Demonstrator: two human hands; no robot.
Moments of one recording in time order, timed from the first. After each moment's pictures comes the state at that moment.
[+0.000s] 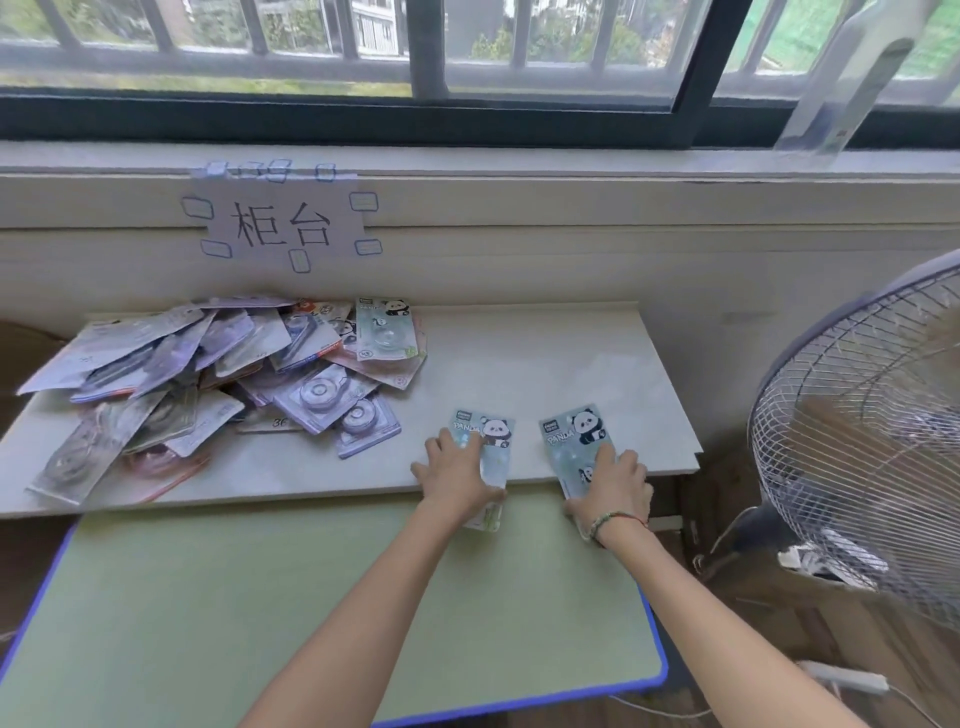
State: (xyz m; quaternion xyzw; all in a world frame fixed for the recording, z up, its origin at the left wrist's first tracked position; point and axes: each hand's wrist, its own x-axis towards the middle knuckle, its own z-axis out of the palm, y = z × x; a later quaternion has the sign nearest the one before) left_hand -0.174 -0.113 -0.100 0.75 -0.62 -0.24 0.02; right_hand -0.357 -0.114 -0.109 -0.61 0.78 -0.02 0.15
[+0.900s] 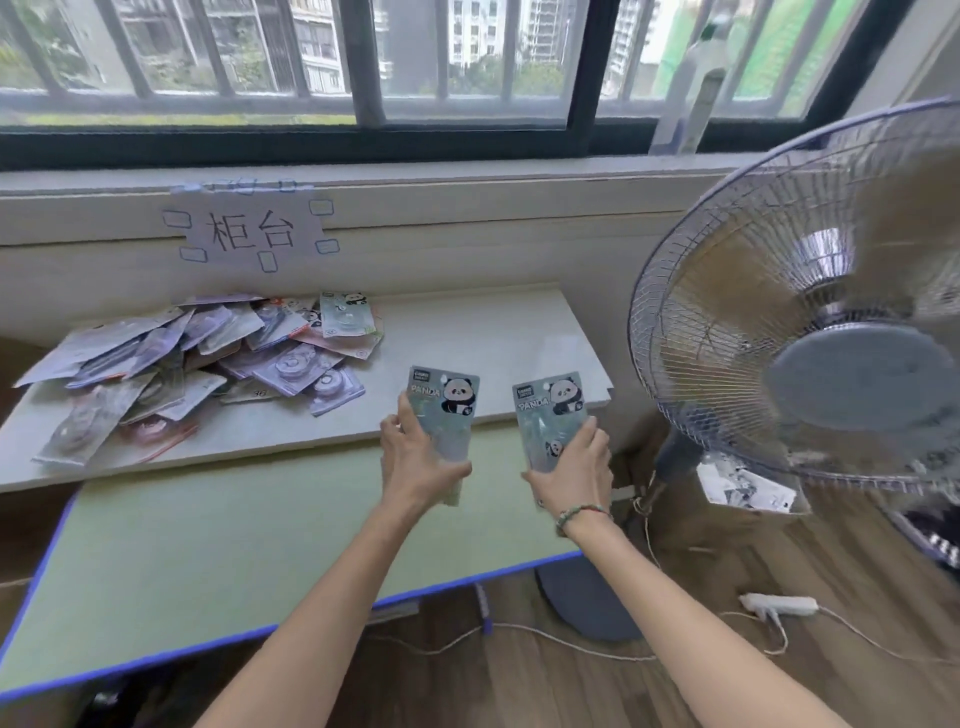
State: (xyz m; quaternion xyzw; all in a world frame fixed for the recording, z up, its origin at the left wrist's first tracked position) left_hand -0.194 0.005 -0.061 0.72 -0.57 -0.27 0.29; right_hand -0.374 0.014 -0.064 -0.56 0.80 -0.19 0.15
